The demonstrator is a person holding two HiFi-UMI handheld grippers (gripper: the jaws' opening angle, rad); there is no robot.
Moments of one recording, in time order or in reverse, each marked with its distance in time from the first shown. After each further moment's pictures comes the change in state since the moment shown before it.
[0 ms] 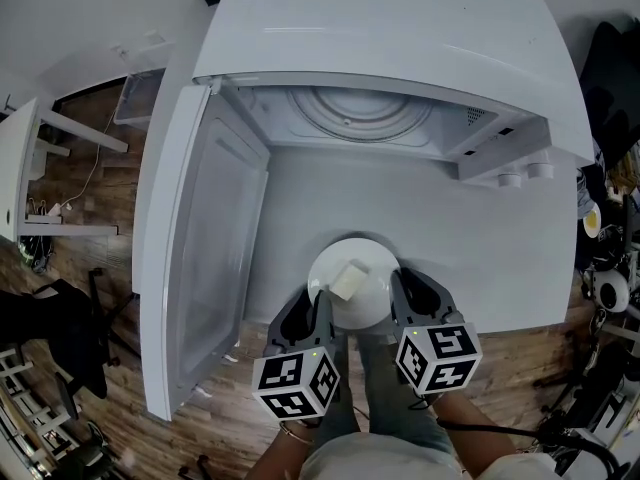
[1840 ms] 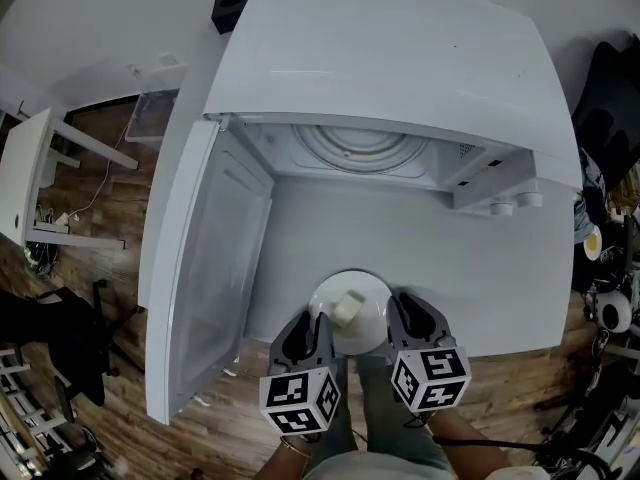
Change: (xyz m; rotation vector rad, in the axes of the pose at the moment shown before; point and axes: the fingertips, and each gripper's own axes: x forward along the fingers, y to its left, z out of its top) left arm -0.003 -0.006 0.003 0.063 -0.029 0.044; right arm -0.003 -0.004 -0.003 -0.017 -0.021 0.018
